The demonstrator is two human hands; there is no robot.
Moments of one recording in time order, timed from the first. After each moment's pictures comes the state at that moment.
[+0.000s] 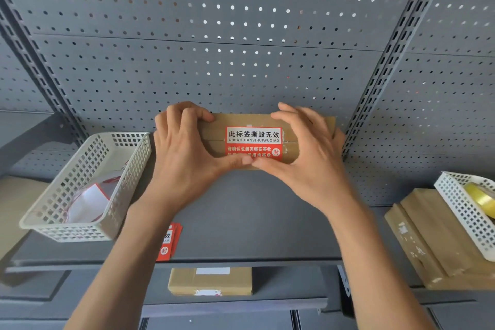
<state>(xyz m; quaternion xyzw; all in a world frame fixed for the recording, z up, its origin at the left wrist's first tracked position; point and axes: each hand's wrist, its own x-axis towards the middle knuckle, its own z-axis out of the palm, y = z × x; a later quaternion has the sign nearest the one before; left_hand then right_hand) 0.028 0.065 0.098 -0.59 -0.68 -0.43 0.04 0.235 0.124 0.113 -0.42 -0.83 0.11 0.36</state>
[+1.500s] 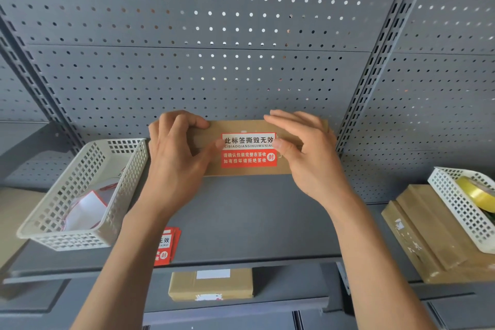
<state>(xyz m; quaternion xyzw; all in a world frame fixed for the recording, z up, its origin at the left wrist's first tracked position) 0.023 0.061 0.096 -0.56 -0.66 -0.49 -0.02 0.237 0.132 0.111 -0.43 -0.80 0.18 0.39</state>
